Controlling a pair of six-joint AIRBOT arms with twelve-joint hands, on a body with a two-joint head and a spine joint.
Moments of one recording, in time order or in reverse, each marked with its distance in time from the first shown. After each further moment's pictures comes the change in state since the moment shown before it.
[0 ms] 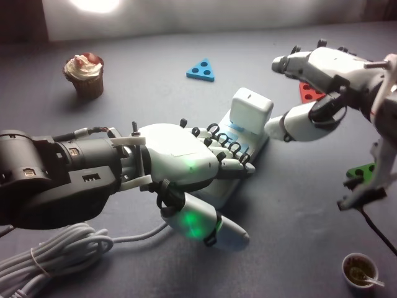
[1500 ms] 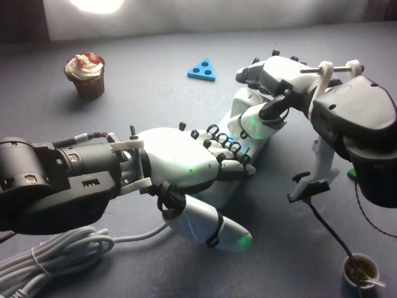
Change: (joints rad) left arm 0.029 -0.008 0.007 -0.012 -0.037 -0.034; right arm -0.022 -0.224 0.222 0.013 -0.031 0.048
